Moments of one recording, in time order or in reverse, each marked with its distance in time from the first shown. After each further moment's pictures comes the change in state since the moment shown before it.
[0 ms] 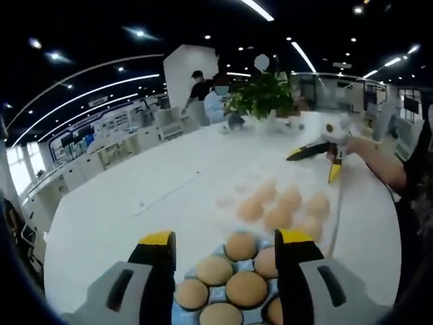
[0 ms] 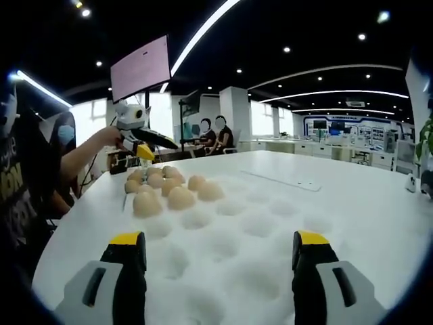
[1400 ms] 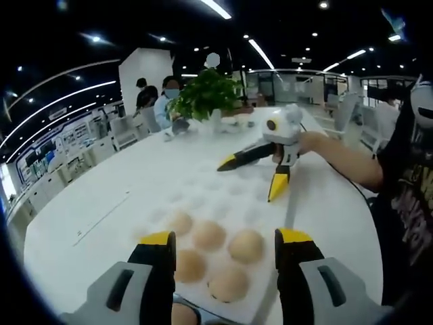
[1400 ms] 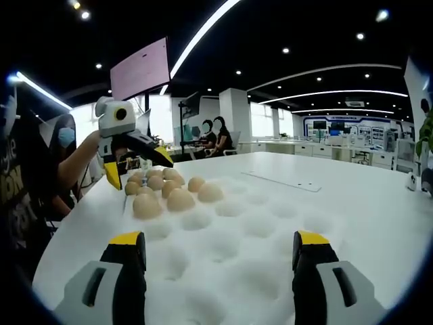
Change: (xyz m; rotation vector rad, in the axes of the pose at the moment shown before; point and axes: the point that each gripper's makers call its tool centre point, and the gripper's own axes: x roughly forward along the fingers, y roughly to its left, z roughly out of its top) left arm 0.049 -0.138 0.019 0.104 0.000 -0.263; right arm 0.001 -0.001 0.002 0.009 -0.012 0.002
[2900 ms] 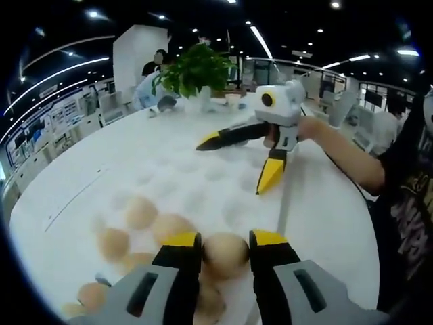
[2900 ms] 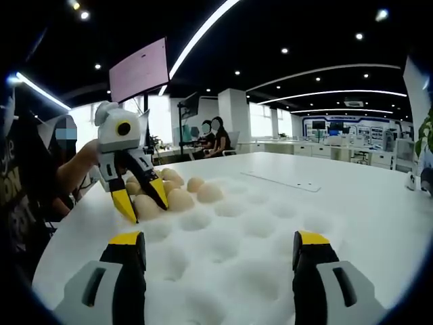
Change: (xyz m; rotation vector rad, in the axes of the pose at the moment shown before) left arm 0.041 -0.022 -0.022 -0.081 0.114 -0.073; right arm 0.000 0.001 0.001 0.002 -0.003 -0.007
